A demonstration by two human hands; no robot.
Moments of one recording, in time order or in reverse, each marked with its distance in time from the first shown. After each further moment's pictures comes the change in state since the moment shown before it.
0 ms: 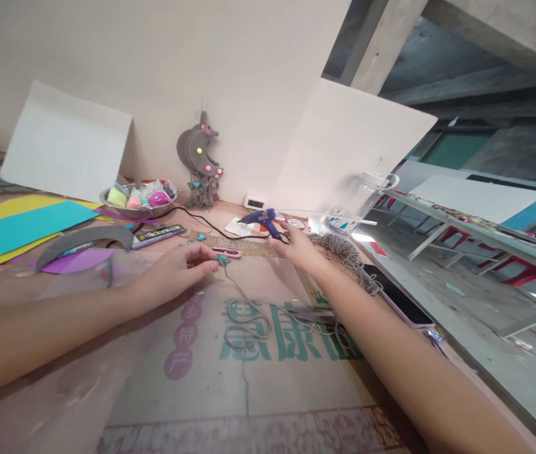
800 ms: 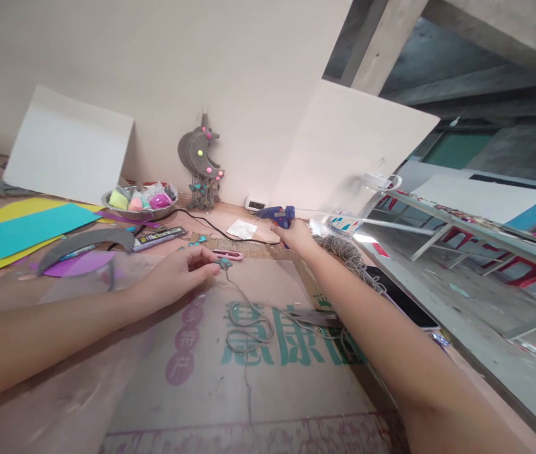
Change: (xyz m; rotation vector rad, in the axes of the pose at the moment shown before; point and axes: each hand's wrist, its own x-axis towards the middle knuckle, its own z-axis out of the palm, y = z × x) left_hand 0.004 -0.008 0.000 0.026 -0.007 0.019; right_hand 0.036 -0.005 0.004 0.048 0.015 0.251
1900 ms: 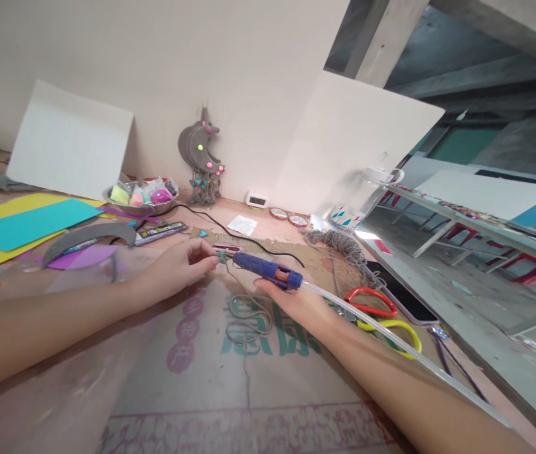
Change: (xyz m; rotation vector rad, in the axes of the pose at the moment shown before) left_hand -0.003 0.002 -0.002 0.042 0.042 0.016; right_hand -0.143 -0.025 0.003 0.086 -0.079 -0.228
